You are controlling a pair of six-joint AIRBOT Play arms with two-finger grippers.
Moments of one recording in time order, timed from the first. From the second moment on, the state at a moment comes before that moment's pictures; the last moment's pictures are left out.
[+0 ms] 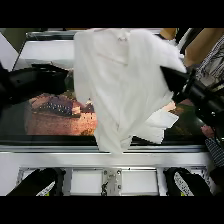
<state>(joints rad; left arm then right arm) -0.53 -0.84 1.48 1.57 -1.16 -1.89 -0.18 -0.85 0.77 0.40 1.12 -0.11</state>
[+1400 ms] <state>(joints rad) -0.55 -0.99 1.48 1.58 -1.08 -1.83 -0.81 -0.76 1.23 0.03 -0.01 -0.11</state>
